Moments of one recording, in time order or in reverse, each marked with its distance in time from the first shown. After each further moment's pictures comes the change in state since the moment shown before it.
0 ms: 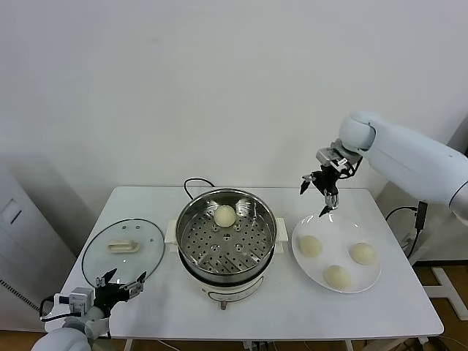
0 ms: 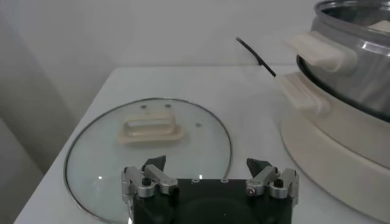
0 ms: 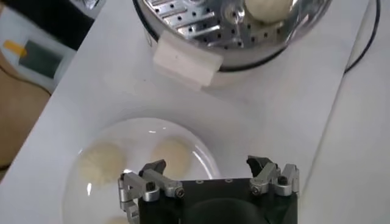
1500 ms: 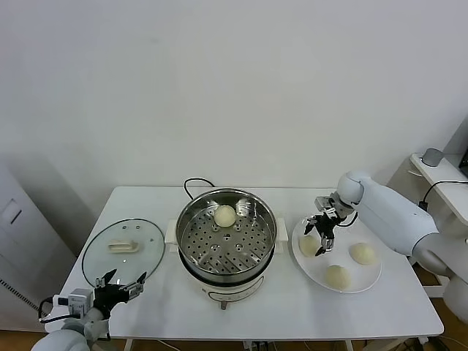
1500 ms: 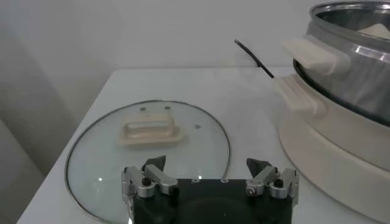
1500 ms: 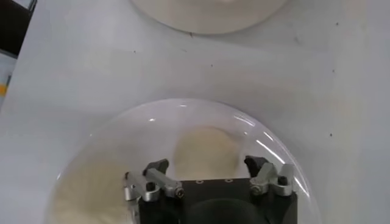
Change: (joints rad) left arm 0.019 -0.005 -0.006 -0.019 0.004 0.001 0.001; right arm -0.375 0.112 0.331 -0.217 -0.240 0.008 0.090
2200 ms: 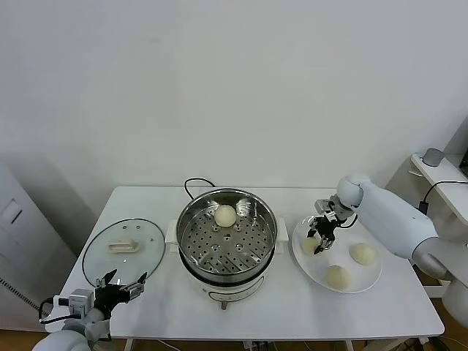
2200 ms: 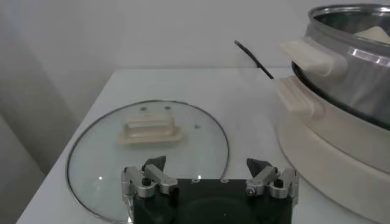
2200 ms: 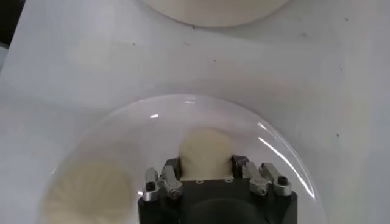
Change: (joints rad) left arm -0.005 -0.018 0.000 -0.014 0.013 0.019 -0.007; right arm 0.043 -0.044 -0.024 0.057 0.012 -0.021 -0.025
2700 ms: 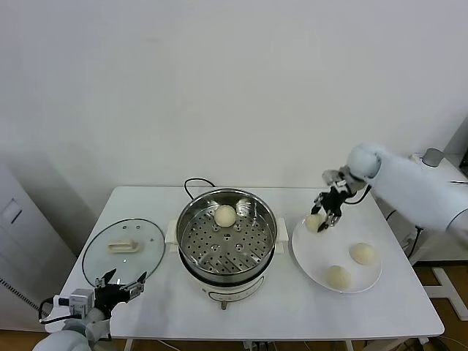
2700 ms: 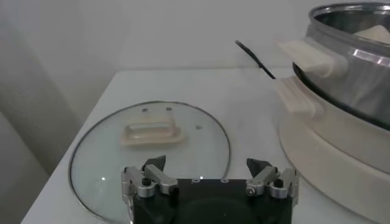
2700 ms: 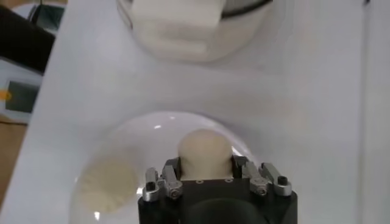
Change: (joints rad) left arm 0.006 -0.003 -0.005 -0.010 0.012 0.003 -0.004; right arm 0.379 -0.141 -0.344 0.262 0.362 -0.167 -0.009
